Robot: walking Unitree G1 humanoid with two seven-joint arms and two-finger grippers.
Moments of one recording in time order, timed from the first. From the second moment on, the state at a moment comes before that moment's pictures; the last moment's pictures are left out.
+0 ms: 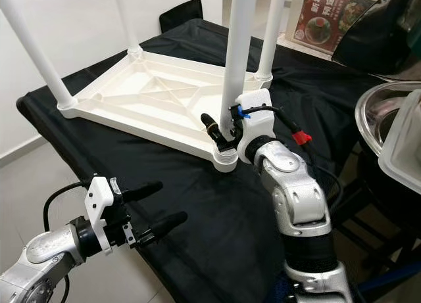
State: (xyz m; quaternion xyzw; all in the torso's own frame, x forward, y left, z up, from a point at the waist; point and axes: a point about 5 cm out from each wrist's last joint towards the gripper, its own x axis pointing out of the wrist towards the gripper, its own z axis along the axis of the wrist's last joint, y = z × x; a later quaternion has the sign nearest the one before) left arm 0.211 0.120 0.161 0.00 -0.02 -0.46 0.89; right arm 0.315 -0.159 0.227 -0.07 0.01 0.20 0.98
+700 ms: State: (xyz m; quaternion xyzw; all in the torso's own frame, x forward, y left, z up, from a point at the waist) left arm 0.210 0.118 0.162 0.00 -0.02 -0.47 0.88; right arm 0.340 -0.181 0.256 -0.05 -0.04 0.31 0.95
